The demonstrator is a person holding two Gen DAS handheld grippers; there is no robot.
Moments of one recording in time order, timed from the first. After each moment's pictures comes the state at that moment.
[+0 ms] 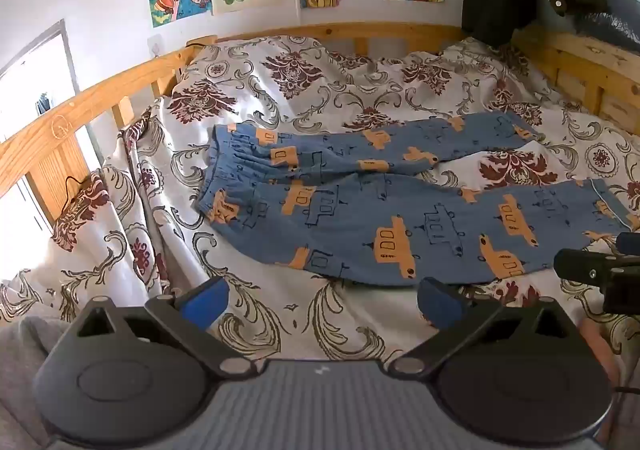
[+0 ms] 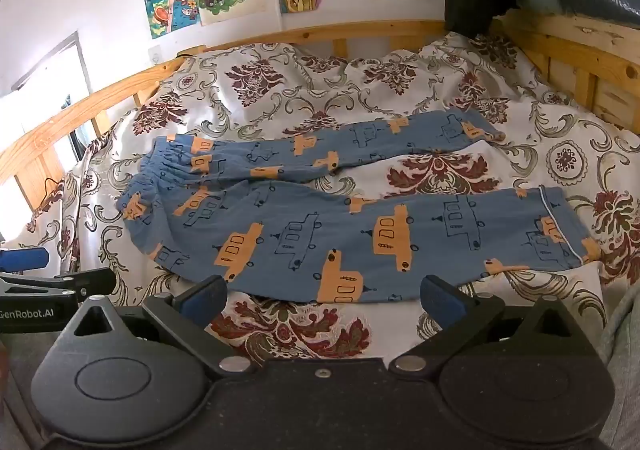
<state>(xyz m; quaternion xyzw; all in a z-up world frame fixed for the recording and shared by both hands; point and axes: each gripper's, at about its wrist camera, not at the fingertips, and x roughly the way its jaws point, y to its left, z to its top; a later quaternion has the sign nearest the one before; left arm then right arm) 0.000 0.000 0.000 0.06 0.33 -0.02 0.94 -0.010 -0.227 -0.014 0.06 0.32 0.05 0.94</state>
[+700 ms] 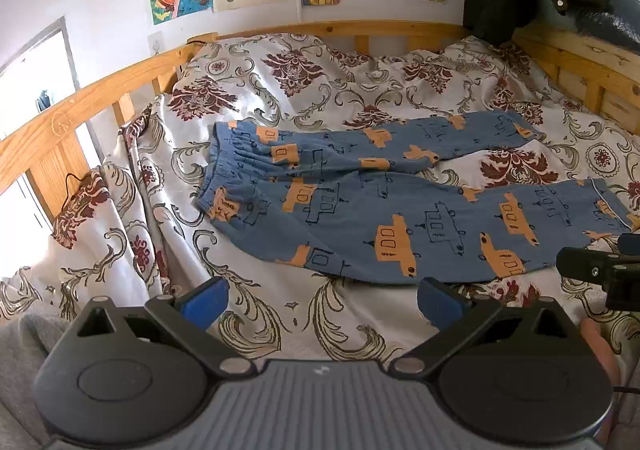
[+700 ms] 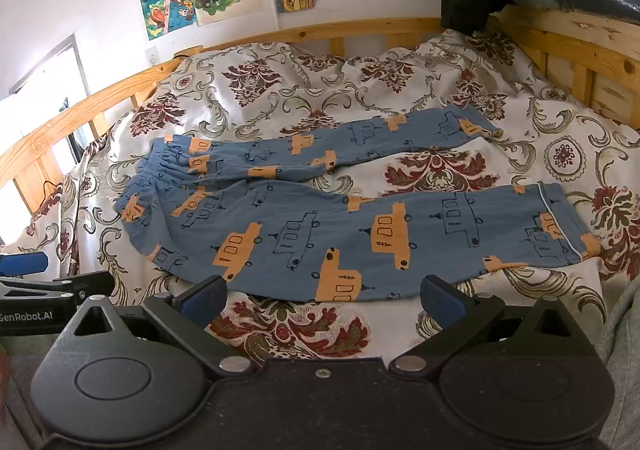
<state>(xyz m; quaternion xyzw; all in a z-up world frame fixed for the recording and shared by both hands) 0.000 0.000 0.000 0.05 0.33 -0.02 0.94 -0.010 -0.227 -0.015 0.06 0.32 0.05 0.94</state>
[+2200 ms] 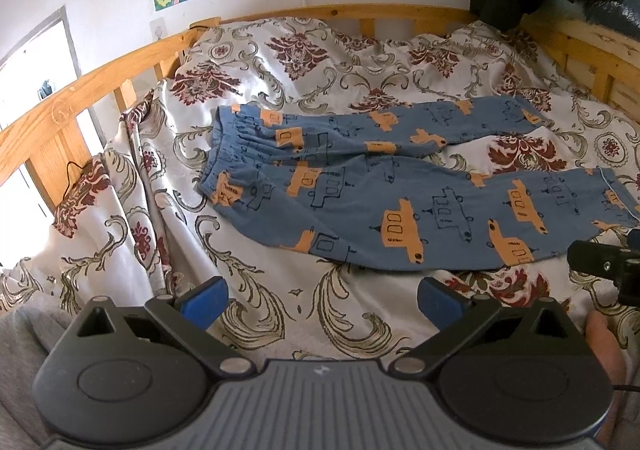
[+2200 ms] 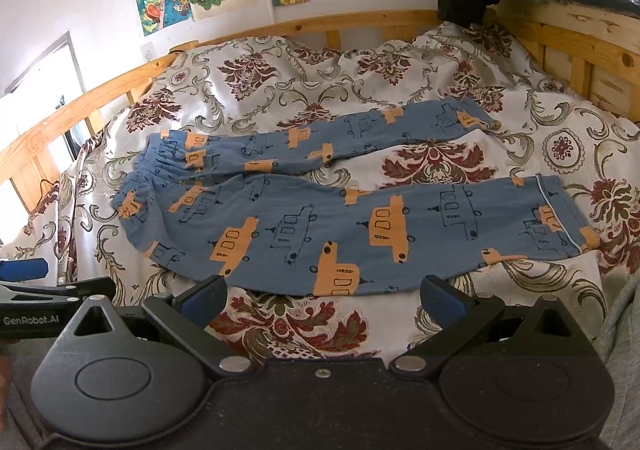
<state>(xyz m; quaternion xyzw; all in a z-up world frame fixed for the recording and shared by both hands) 0.004 -0.001 -0.009 0.06 0.36 -0.01 0.93 -0.008 -0.226 -0.017 0.07 0.33 0.05 0.94</state>
